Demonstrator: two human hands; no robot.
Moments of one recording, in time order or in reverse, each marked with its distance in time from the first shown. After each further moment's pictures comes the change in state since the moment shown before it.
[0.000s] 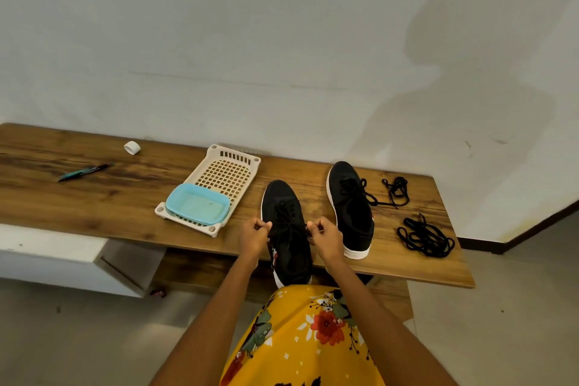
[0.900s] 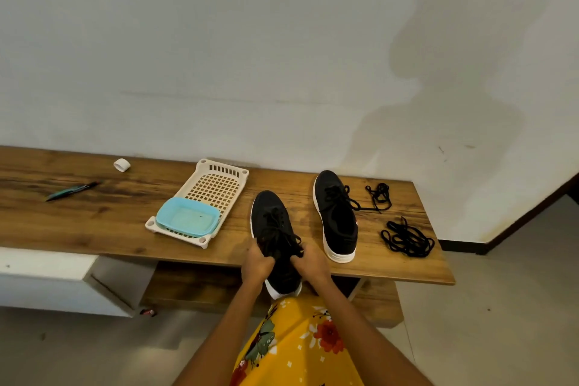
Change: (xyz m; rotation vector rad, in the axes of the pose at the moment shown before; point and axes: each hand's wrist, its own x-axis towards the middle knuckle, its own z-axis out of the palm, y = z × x) left_hand -0.031 -0.017 0.021 0.199 -0.117 -0.049; right_hand -0.036 -0.005 -0.002 -0.425 -0.160 0.080
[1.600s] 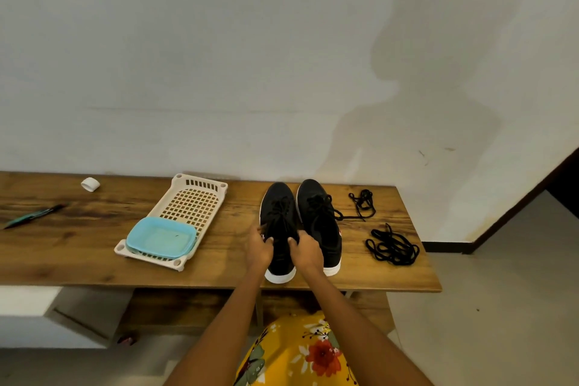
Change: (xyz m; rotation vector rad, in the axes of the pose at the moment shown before) left_hand 0.036 0.057 0.045 -0.017 0.073 0.159; right_hand 0.043 -0.003 -0.033 0.011 0.229 -0.001
